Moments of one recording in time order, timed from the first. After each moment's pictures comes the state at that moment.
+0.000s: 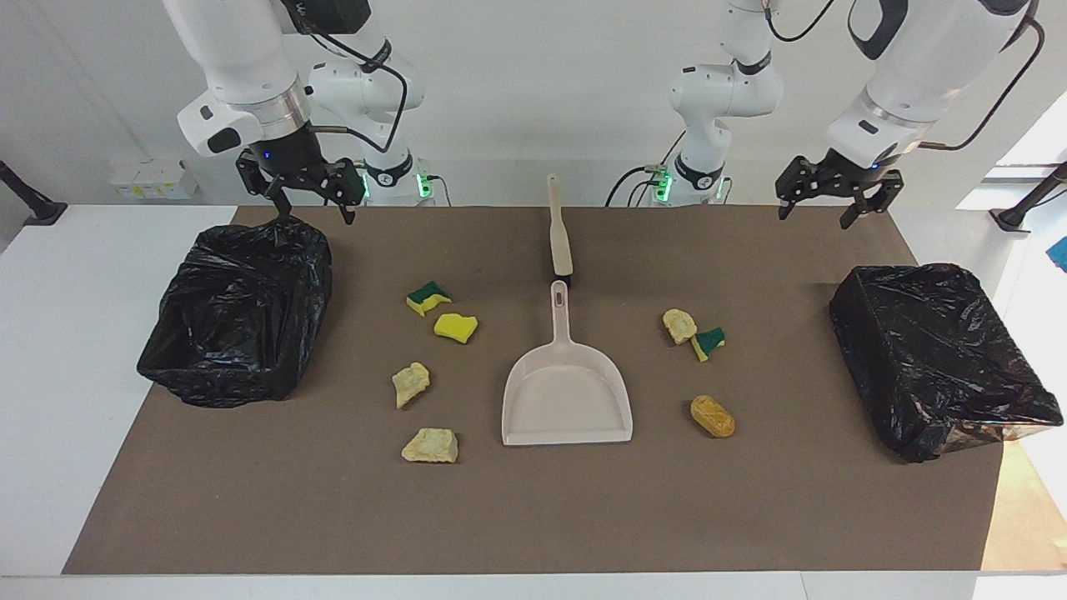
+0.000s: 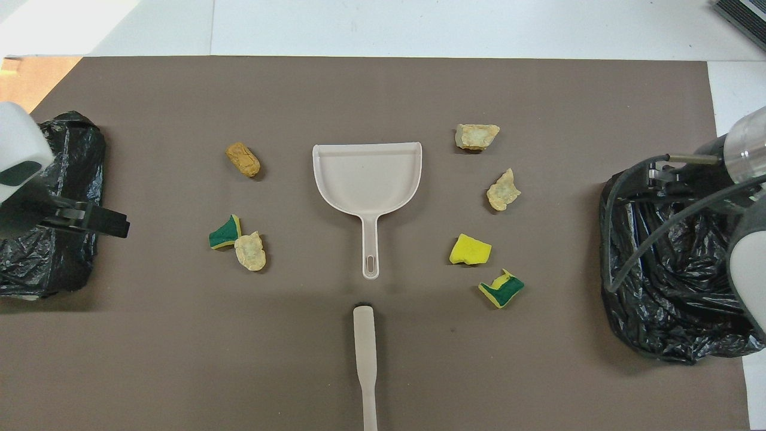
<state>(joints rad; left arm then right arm) -0.15 -0.07 0.01 -1.68 -0.04 1.56 0.08 0.01 0.03 0.10 -1.48 -0.02 1.47 0.24</state>
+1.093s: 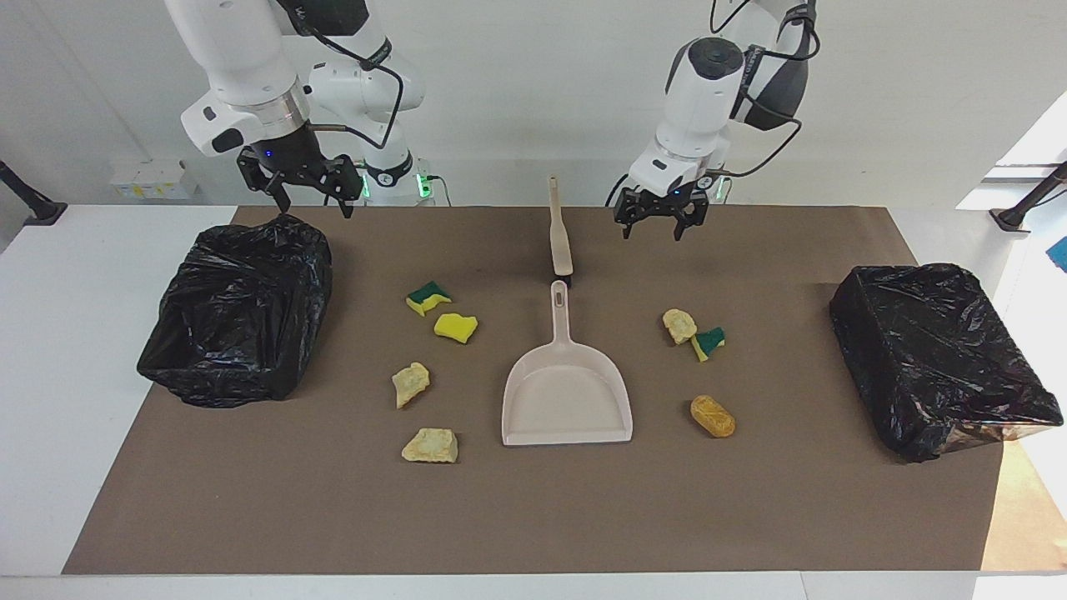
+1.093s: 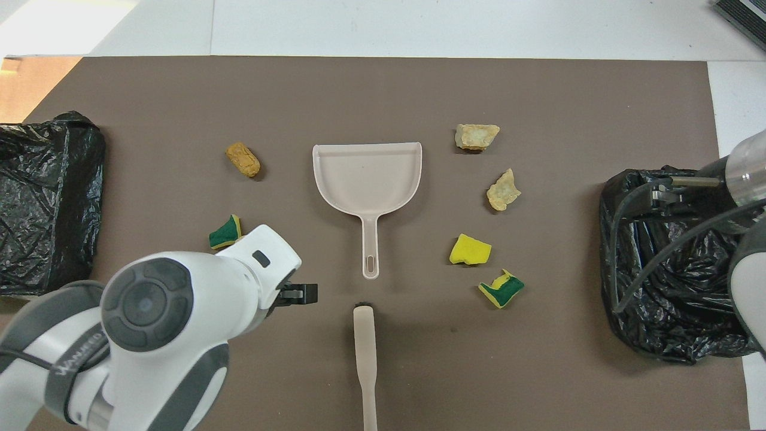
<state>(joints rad) -0.58 -0.22 0.00 -2.20 -0.05 2.02 -0.51 -0.01 -0.02 0.10 -1.57 -0.01 1.48 0.22</state>
